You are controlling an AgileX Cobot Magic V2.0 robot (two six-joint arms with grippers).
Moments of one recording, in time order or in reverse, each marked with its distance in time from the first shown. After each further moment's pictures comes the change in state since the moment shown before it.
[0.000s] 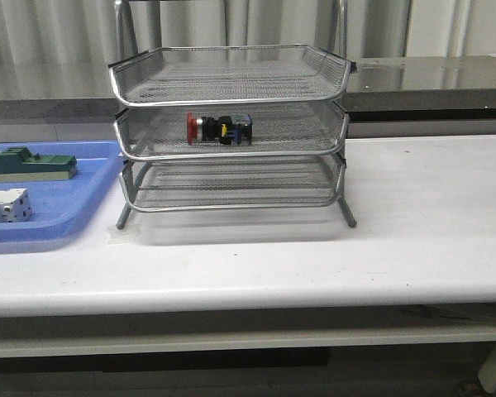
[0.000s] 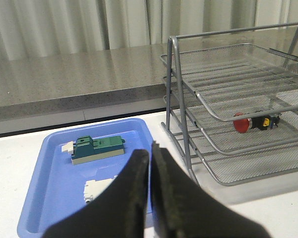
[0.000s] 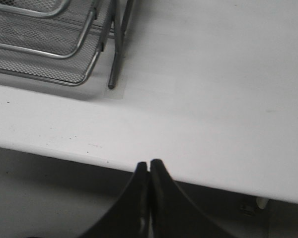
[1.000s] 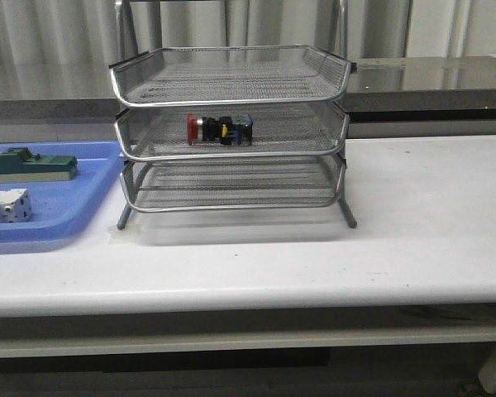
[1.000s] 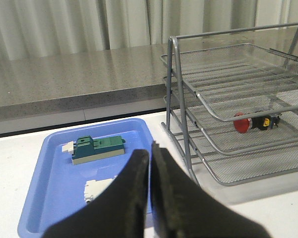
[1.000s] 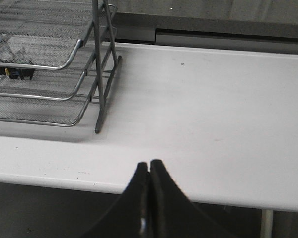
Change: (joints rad) left arm 0.000 0.000 0.000 0.000 0.000 0.000; right arm -0.021 -0.698 0.334 -0.091 -0.058 0.078
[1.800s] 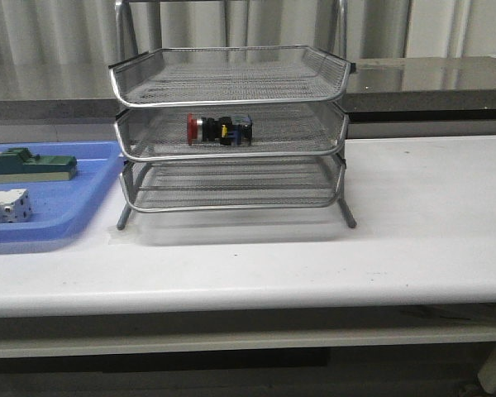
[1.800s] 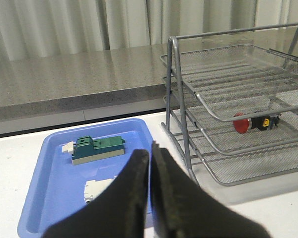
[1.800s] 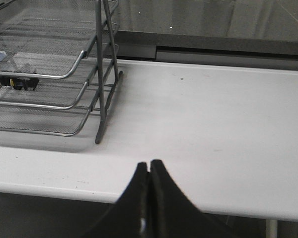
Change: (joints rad) left arm 0.000 0.000 0.000 0.000 0.000 0.000; right arm -0.014 -0.136 0.119 -0.006 -0.076 0.000
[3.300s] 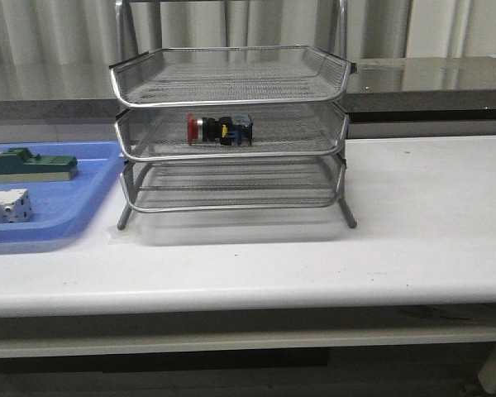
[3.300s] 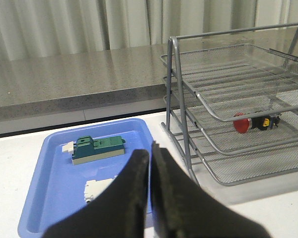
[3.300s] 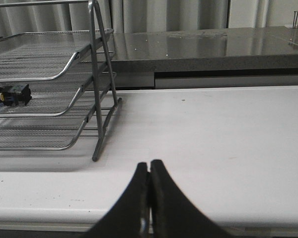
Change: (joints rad) left arm 0.000 0.000 0.000 0.000 0.000 0.000; right arm -0.109 -0.302 0.541 0.136 -0.492 -0.063
